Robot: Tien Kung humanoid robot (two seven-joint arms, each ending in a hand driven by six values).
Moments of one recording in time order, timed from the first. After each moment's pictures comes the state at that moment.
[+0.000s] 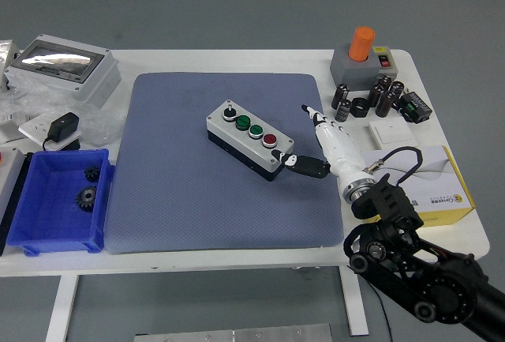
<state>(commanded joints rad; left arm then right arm) 0.00 0.16 -1.88 -0.27 1.70 -0.15 0.39 0.38 -0.22 0.72 1.43 -1.82 -0.38 -0.44</state>
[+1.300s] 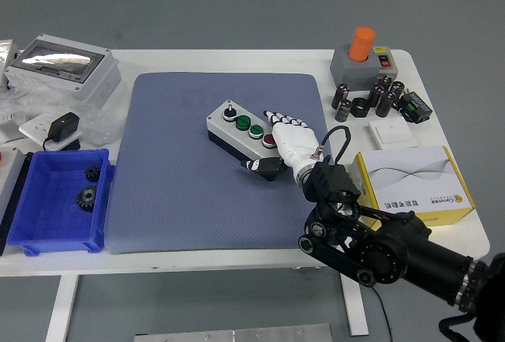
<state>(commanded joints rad) -0.01 0.16 -1.87 -0.27 1.70 -0.15 0.39 0.63 -0.06 0.49 1.09 -1.91 -0.34 -0.58</state>
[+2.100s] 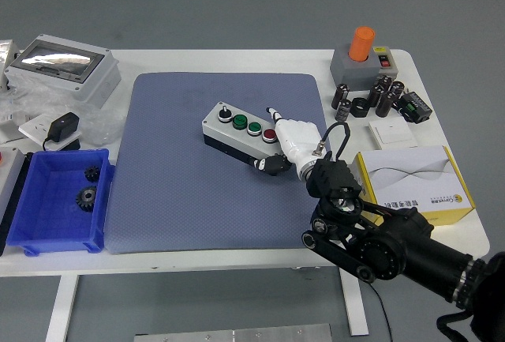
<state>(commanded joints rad) -0.01 0.16 -1.89 -0.27 1.75 -0.13 0.33 0.64 -0.05 0.52 1.03 -2.00 -0.30 -0.54</state>
